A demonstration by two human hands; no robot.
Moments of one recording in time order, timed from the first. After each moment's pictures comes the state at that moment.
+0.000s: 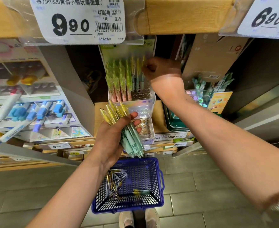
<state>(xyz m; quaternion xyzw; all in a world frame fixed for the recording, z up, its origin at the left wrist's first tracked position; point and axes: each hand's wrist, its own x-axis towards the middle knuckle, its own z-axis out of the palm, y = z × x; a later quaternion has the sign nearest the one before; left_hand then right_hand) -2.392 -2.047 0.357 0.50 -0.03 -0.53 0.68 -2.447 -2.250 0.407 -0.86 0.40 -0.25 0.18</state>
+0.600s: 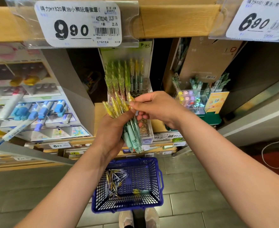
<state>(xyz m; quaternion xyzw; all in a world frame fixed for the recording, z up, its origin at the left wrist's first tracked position) -2.394 -2.057 0.370 0.52 -0.09 -0.52 0.67 -2.494 -2.191 0.405 -0.67 0.37 -0.05 0.65</state>
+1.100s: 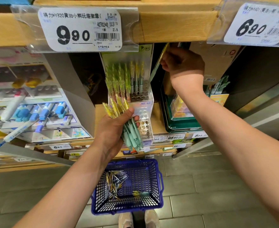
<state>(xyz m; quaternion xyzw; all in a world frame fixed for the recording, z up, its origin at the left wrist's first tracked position) -2.388 -2.061 0.369 0.52 -0.04 -0.52 0.67 -2.486 -2.260 0.436 -0.65 0.40 -0.43 0.48</state>
